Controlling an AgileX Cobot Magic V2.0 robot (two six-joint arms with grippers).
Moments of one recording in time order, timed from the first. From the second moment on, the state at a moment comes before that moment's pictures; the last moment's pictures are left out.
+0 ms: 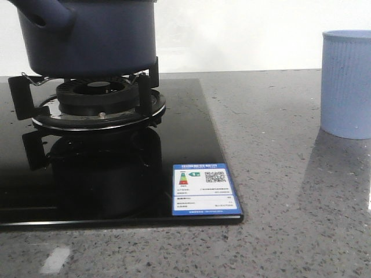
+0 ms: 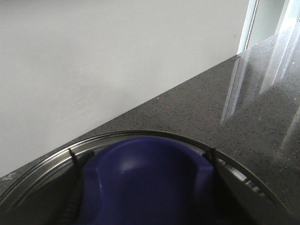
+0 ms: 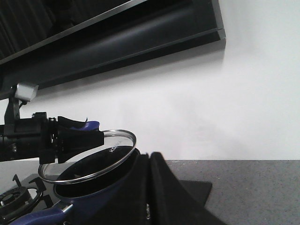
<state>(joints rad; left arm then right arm) -0.35 1.43 -1.25 -1.11 0.37 1.21 0.56 0.57 -0.61 -1.81 0.11 2.07</state>
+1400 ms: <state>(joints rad) -0.26 1.49 -1.25 -1.14 0.43 1.16 0.56 0.57 -0.61 -1.81 0.08 2.07</state>
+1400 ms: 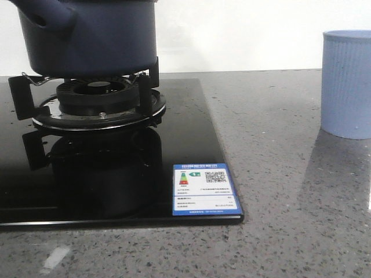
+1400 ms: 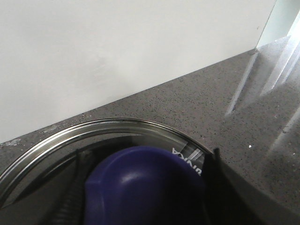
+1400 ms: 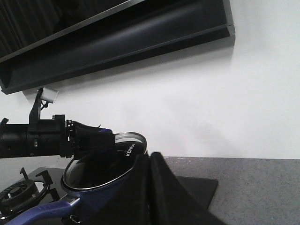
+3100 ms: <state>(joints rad) -0.26 0.18 -0.44 -0.92 0.50 1.00 0.56 0.17 -0.36 -1.82 -0.07 1.85</state>
